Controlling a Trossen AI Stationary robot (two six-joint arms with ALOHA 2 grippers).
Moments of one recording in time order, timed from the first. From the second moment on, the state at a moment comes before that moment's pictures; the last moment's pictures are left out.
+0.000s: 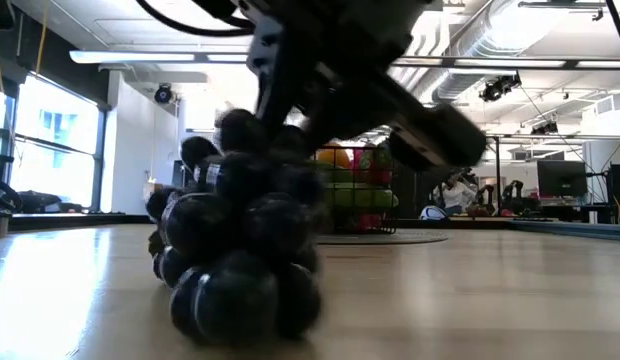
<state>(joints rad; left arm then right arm) -0.67 1.21 1.02 -0.98 -0.15 -1.27 0.42 2.17 1.61 -0.42 0.03 1.62</state>
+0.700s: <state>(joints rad) -0.62 1.21 1.02 -0.98 -0.15 -1.16 0.22 2.17 1.98 -0.94 0.20 1.15</state>
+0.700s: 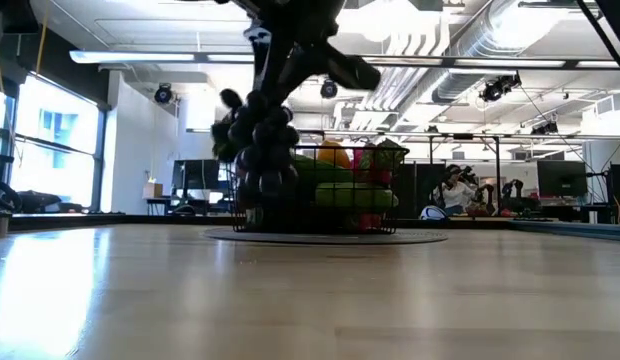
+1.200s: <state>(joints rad) -0.59 1.21 1.02 -0.98 -0.15 -1.18 0.01 2.17 2.32 -1.29 0.36 0.80</state>
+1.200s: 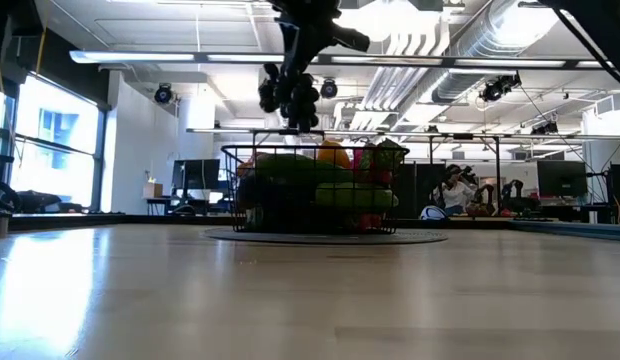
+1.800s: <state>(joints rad) -0.51 1.21 1.02 -0.98 -0.15 -1.17 -0.28 2.15 2.34 -1.33 0.18 0.52</state>
